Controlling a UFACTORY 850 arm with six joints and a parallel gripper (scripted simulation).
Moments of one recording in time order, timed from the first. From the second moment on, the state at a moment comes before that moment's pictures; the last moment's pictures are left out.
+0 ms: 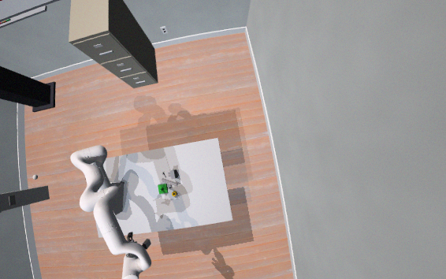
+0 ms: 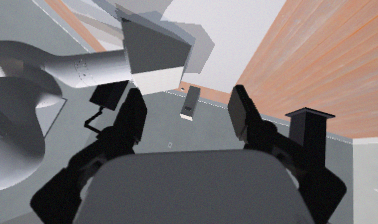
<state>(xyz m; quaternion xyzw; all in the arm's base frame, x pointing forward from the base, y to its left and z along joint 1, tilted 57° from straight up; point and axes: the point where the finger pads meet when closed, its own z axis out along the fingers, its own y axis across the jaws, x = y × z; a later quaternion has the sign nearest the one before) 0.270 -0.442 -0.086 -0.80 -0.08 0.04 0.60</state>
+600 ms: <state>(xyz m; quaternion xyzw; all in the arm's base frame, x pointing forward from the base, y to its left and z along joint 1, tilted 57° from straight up) 0.270 -0.442 -0.086 -0.80 -0.08 0.04 0.60</state>
